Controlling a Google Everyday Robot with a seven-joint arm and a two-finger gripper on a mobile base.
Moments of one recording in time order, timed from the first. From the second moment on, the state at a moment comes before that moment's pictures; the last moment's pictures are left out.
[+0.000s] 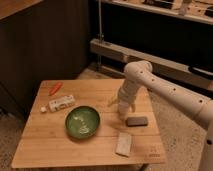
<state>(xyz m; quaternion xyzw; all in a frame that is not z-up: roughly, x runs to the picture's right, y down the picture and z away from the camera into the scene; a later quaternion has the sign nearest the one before) 0.090 0.101 0.789 -0.22 -0.33 -0.56 0.72</state>
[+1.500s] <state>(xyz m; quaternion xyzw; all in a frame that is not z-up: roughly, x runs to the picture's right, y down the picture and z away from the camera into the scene) 0.185 0.000 0.824 -0.17 -0.36 -0.50 0.77</state>
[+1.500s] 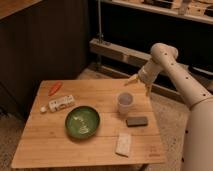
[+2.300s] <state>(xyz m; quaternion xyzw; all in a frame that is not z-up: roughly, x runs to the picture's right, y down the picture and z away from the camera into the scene) 0.186 0.029 0.788 -0.14 -0.37 -0.55 0.74</state>
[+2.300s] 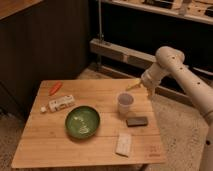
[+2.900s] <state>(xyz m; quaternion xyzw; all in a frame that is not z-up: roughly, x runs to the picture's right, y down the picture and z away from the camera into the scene) 0.167 0.050 0.806 -0.13 -0.36 -0.56 0.74</state>
